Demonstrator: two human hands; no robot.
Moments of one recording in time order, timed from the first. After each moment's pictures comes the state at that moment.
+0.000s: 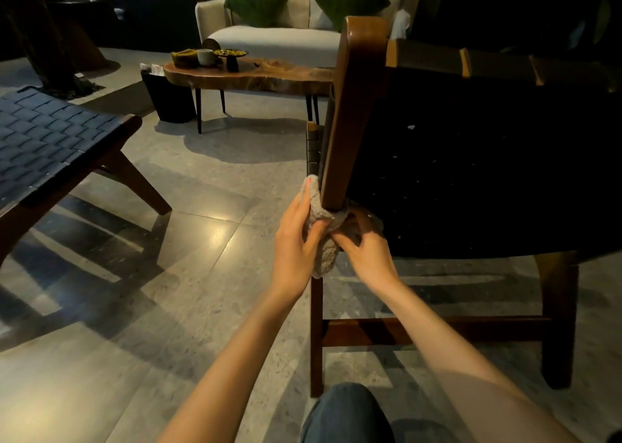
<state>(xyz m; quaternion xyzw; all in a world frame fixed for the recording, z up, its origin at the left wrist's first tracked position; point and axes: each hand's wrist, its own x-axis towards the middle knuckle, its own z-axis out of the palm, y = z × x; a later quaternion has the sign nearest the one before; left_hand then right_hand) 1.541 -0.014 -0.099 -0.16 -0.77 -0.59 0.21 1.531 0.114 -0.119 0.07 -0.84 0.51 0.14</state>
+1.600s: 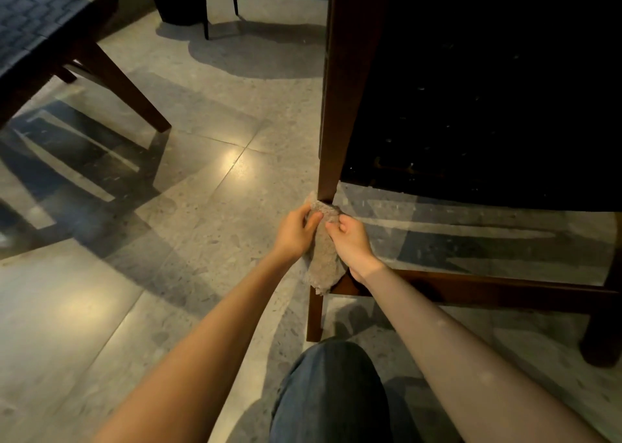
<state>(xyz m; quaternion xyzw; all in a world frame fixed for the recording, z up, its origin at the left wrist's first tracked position) 1.482 -0.015 -0.285 -0.01 -0.85 -0.52 -0.01 1.488 0.098 -0.284 -0.11 -0.79 0.60 -0.11</state>
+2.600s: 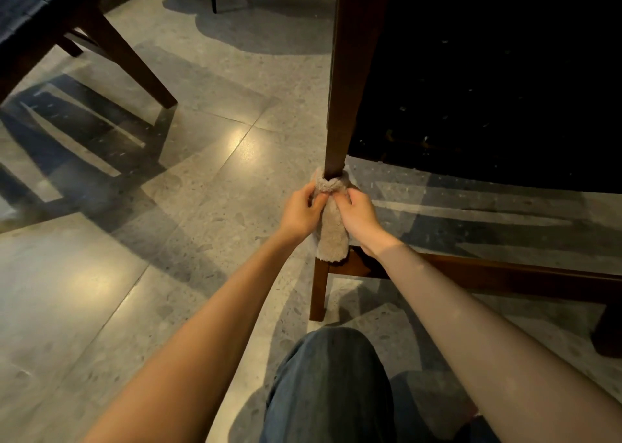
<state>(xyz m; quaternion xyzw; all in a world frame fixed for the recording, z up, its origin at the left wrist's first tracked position) 1.488 -0.009 -0.294 0.04 -0.82 -0.57 -0.01 1.479 0.102 -0.288 -0.05 -0.81 0.58 -0.10</state>
